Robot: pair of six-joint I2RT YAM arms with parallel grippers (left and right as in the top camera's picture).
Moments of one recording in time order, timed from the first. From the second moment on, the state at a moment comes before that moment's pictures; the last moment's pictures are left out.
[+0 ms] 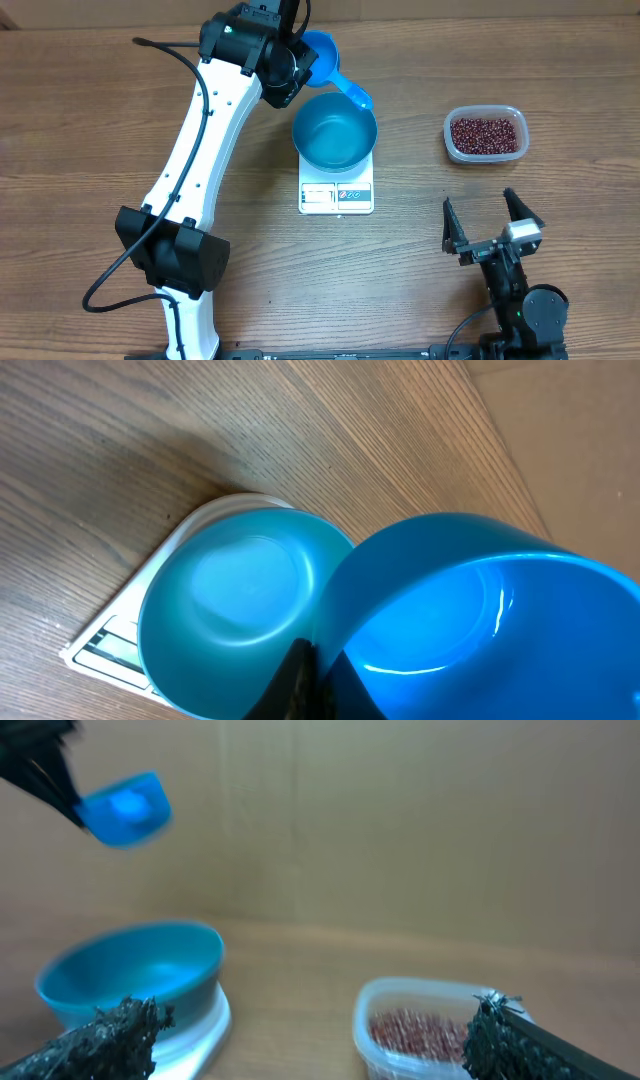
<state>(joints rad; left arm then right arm) -0.35 2.06 2.23 -1.24 0.07 -1.21 0.09 0.01 0.02 0.10 -0.12 -0.01</state>
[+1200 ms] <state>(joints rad) -0.35 2.06 2.23 -1.25 0.07 -1.33 0.10 0.85 0.78 -0.05 -0.27 0.31</state>
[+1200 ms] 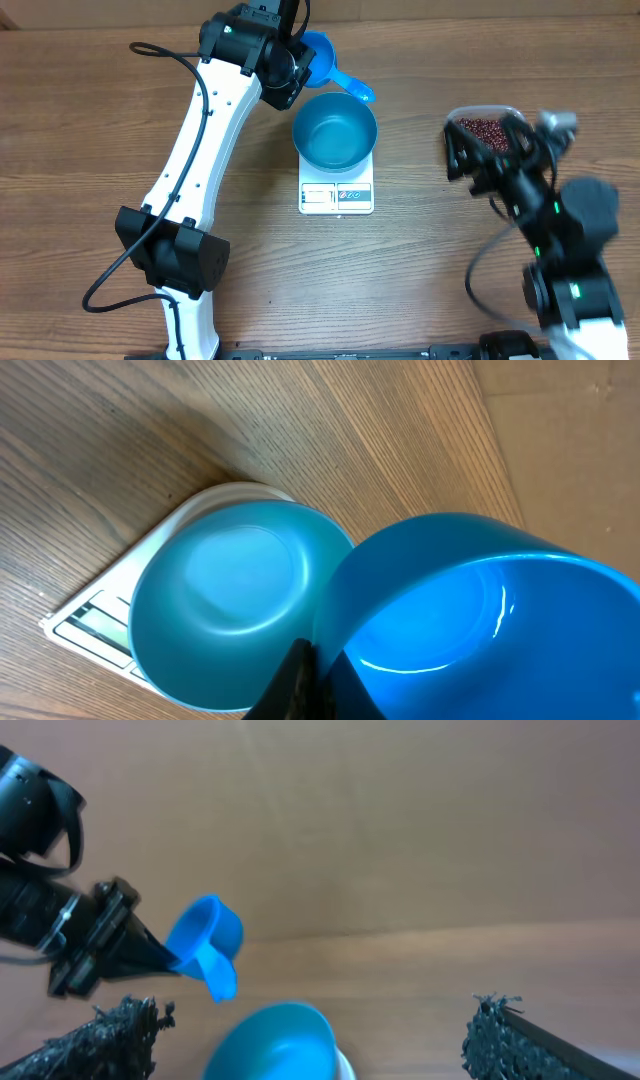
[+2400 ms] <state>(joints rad) -0.39 2.06 2.23 -1.26 0.10 -1.38 0.18 1.43 0.80 0.56 -0.63 1.11</state>
